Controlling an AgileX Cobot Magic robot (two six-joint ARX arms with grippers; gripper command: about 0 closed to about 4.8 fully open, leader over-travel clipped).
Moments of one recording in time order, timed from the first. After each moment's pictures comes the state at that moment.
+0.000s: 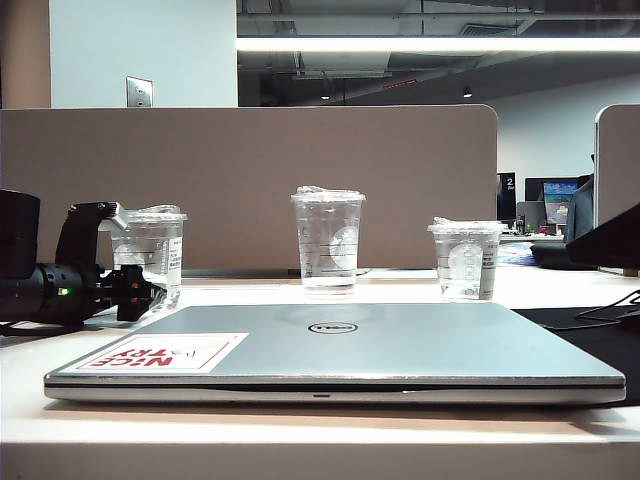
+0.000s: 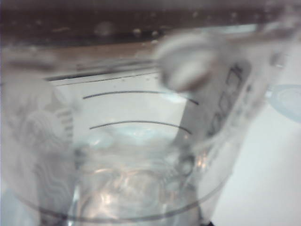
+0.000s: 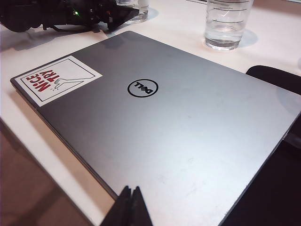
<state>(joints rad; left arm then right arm) -0.03 2.27 0.92 1.23 0.41 0.05 0.64 0.23 0.01 -0.05 -0.03 -0.02</state>
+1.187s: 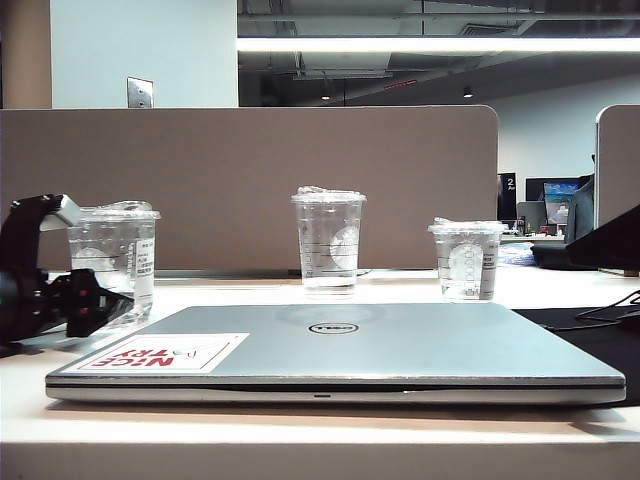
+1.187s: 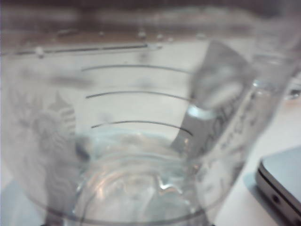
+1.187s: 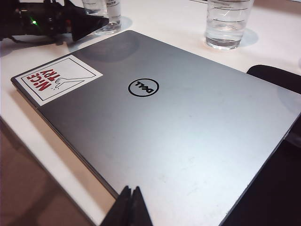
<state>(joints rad) 0.00 2.15 0.54 1.45 0.47 0.02 0.64 0.23 0.01 -0.05 -0.03 -0.02</state>
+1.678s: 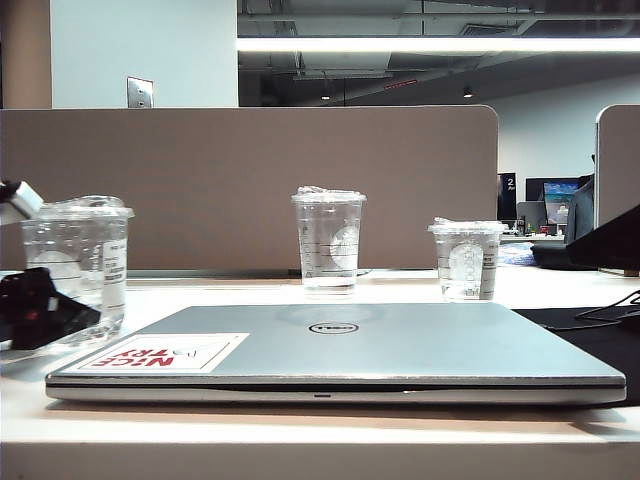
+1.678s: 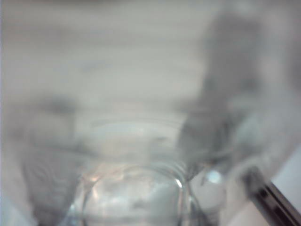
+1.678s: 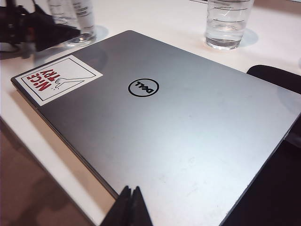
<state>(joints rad) 0.00 1.96 0.27 1.46 0.47 0.04 0.64 0.23 0.01 -0.05 -0.03 -0.02</state>
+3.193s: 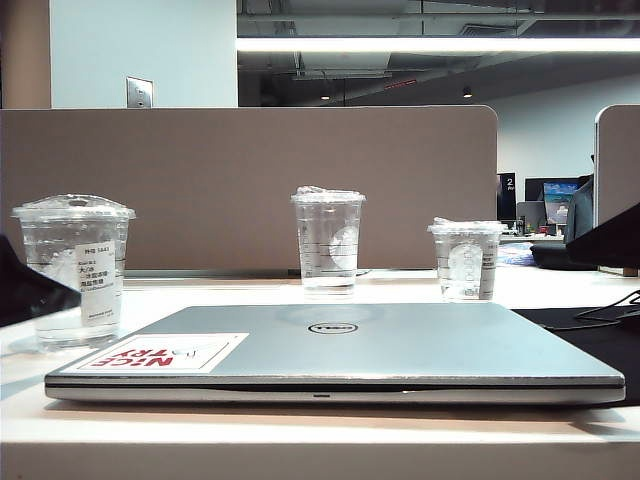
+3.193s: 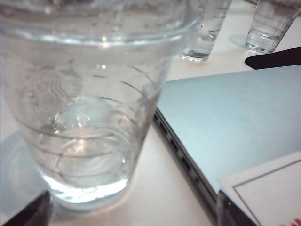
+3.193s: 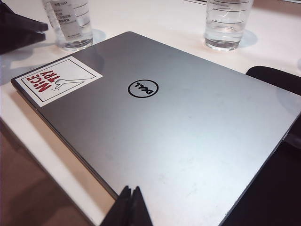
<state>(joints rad) 0.00 1.71 0.04 1.46 0.54 -0.01 0.64 0.23 0.01 -0.05 -0.03 -0.02</state>
